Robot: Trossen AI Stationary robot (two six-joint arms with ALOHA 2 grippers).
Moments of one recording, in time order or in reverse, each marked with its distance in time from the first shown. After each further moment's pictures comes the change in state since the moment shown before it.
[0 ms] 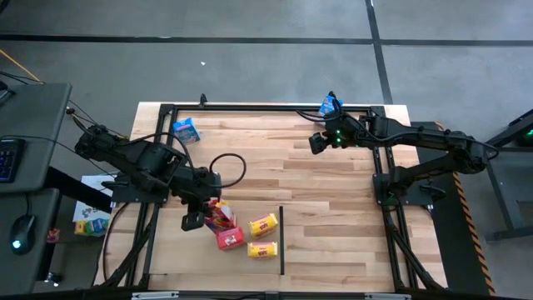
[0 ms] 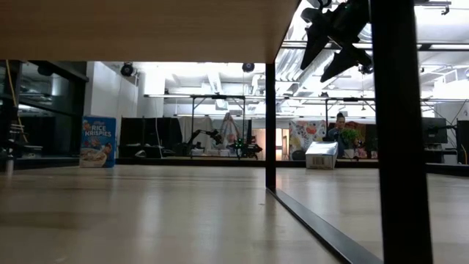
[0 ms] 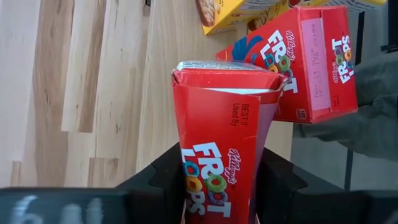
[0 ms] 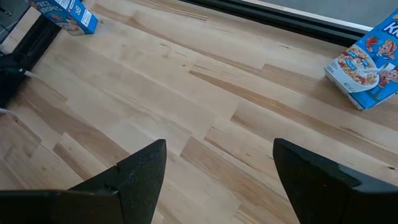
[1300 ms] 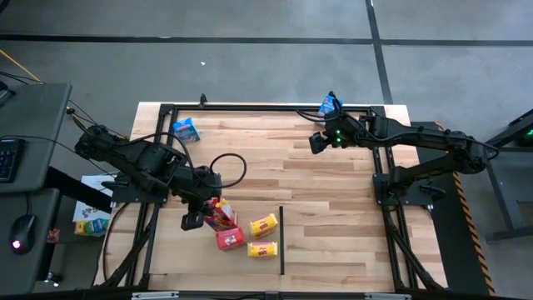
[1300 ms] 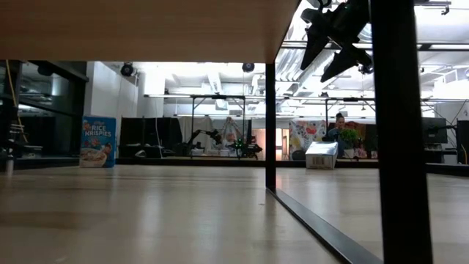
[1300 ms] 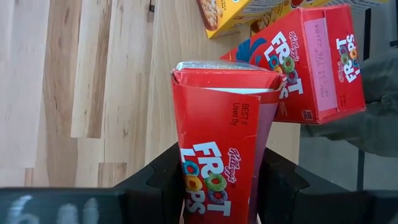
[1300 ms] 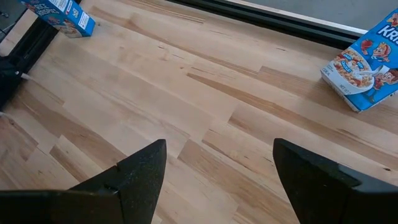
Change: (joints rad) left arm 0.000 0.000 0.000 0.000 -0.023 0.038; right arm 0.000 0.000 0.000 0.000 0.014 0.000
